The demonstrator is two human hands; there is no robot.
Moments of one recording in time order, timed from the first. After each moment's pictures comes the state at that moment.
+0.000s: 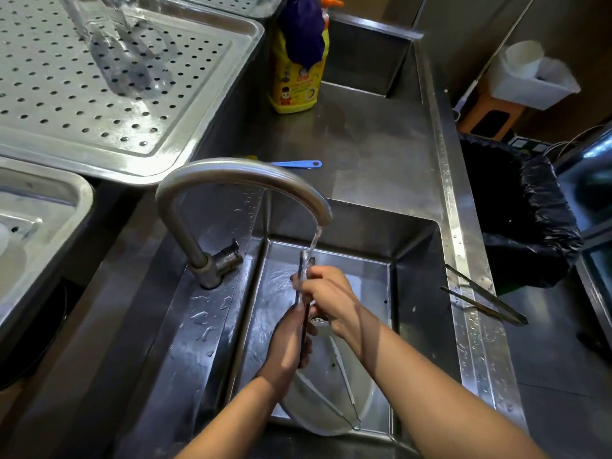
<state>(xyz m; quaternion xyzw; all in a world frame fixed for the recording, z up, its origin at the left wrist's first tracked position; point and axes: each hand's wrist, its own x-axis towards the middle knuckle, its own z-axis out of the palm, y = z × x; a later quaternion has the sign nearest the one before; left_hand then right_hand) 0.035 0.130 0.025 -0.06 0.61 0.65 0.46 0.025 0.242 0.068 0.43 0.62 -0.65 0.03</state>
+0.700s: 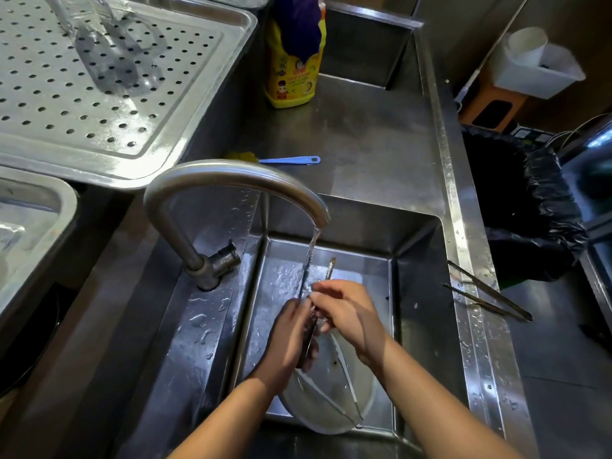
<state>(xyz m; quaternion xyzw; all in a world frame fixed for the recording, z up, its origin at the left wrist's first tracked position) 0.026 0.130 0.024 0.04 0.60 0.66 0.45 0.072 0.246 0.065 0.41 0.66 -0.63 -0.03</state>
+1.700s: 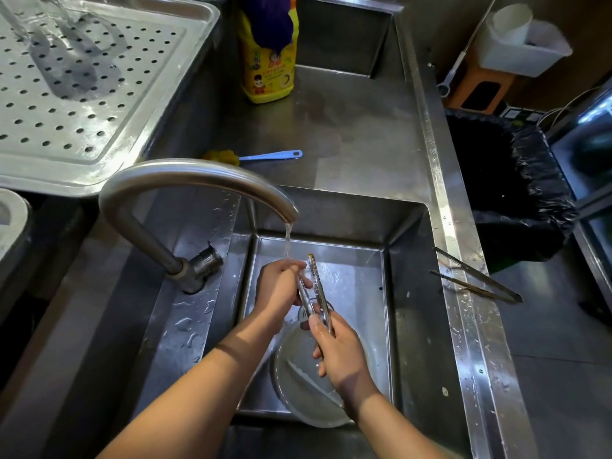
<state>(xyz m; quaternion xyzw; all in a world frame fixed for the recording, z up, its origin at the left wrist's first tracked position) -0.025 0.189 0.030 0.01 0.72 0.59 0.37 0.124 0.208 0.060 0.44 0.58 -0.68 -0.05</state>
